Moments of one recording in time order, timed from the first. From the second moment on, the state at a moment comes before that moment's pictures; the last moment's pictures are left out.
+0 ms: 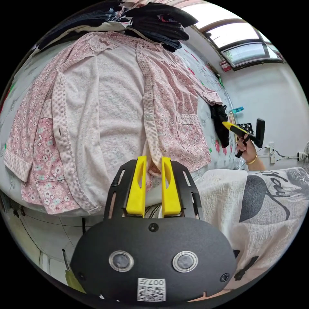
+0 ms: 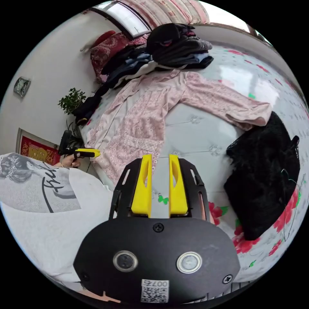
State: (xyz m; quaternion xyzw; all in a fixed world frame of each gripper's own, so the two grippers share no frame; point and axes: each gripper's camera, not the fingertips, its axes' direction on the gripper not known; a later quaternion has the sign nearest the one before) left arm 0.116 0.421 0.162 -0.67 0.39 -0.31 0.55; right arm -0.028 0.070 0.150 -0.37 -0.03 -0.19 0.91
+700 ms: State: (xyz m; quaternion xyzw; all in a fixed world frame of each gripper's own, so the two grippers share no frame) left arm 0.133 0.385 0.154 -0.69 0.40 -0.30 0.52; right arm -0.044 0.070 0.211 -0.42 0.02 -0.35 0.84
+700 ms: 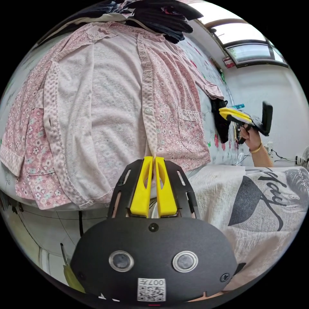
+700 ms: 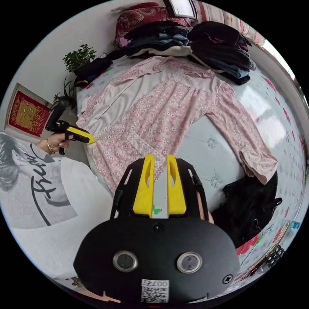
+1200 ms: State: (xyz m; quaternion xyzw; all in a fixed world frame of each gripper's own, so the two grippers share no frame) left arm 0.112 0.336 0.126 -0.69 0.30 -0.30 0.59; right arm -0.085 0.032 0.480 -0.43 0.03 -0.40 0.81
